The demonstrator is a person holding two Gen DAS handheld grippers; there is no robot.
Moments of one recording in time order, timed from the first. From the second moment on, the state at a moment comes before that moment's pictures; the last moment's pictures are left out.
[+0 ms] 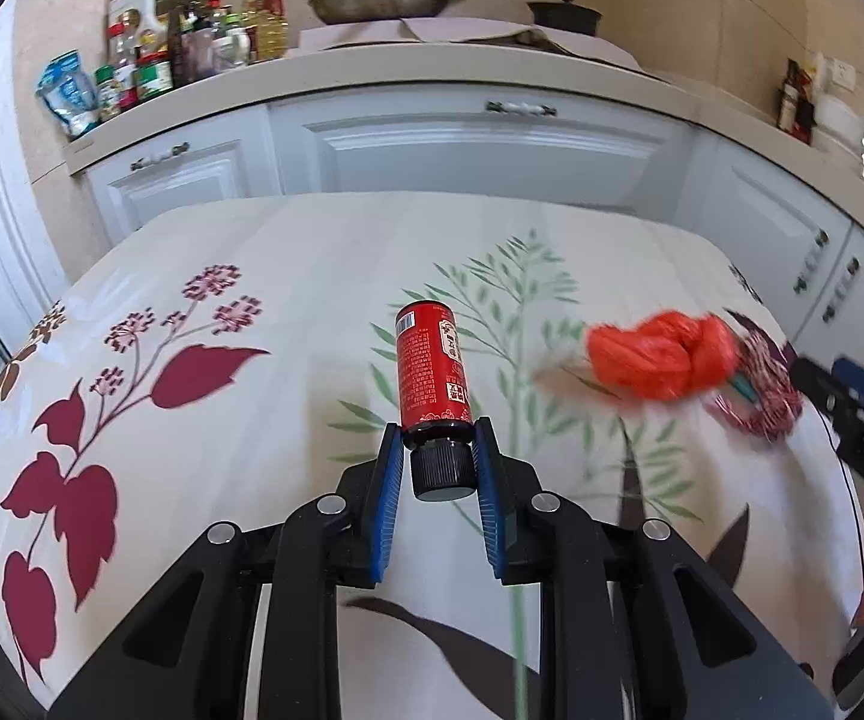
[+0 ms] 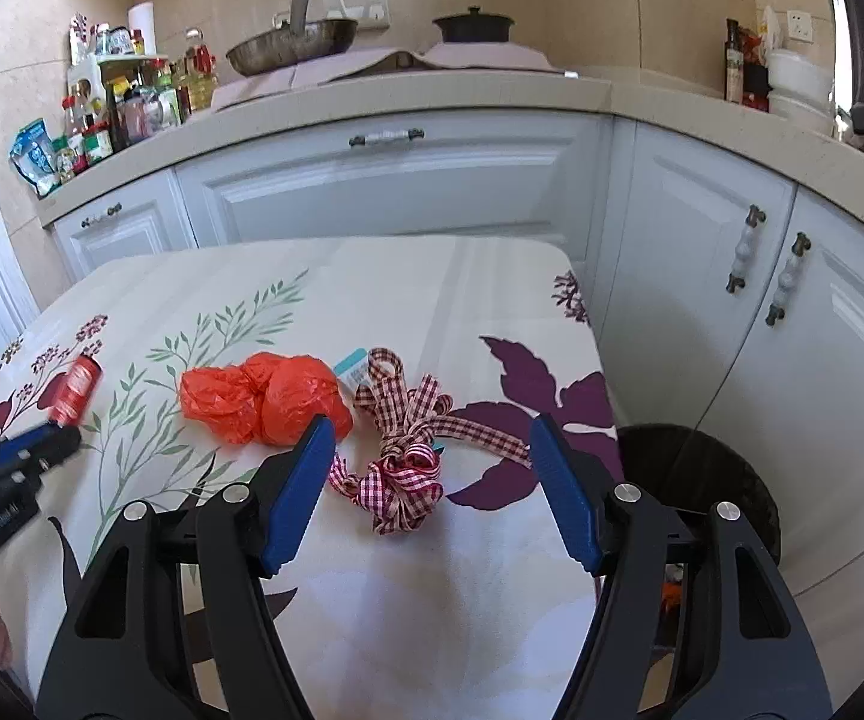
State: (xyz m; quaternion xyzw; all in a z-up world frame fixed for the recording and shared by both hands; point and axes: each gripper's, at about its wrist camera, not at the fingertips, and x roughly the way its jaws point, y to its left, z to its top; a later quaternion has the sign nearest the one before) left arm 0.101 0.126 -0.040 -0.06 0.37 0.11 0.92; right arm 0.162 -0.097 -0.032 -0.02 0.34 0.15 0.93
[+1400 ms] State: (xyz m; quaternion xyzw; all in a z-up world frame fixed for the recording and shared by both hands) left arm 0.094 0.098 -0.026 -0.05 0.35 0.08 0.93; right arm 0.139 -0.128 -0.011 -0.01 0.33 0.14 0.93
